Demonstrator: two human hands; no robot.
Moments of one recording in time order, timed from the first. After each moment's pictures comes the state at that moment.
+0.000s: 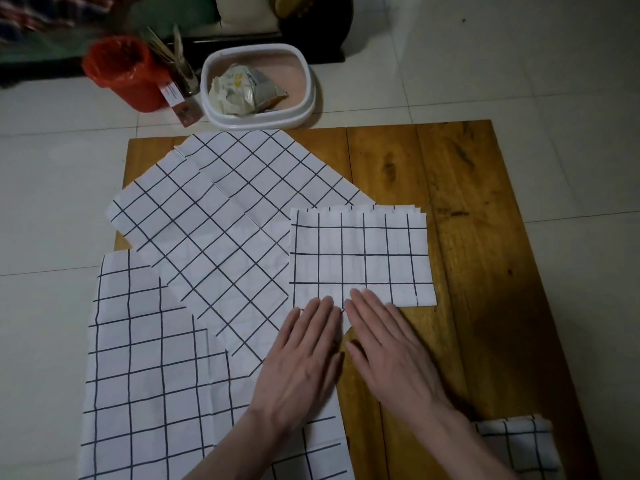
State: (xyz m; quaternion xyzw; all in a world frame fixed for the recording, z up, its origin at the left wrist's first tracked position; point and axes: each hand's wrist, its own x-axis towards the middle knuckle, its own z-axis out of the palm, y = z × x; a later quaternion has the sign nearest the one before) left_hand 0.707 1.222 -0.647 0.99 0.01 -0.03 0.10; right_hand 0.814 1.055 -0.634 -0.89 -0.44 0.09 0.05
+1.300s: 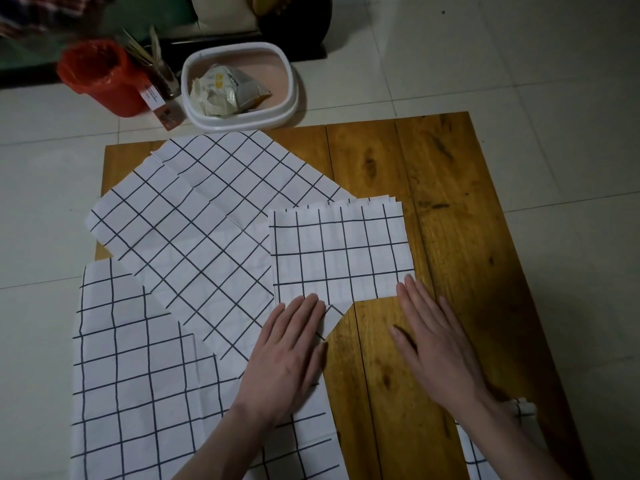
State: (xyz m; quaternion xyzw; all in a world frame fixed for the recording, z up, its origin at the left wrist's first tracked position) left_hand 0.709 1.231 -0.647 0.98 0.02 -0.02 0.18; right_hand 0.846 0.985 -0.638 -0.93 -0.30 0.17 0.09
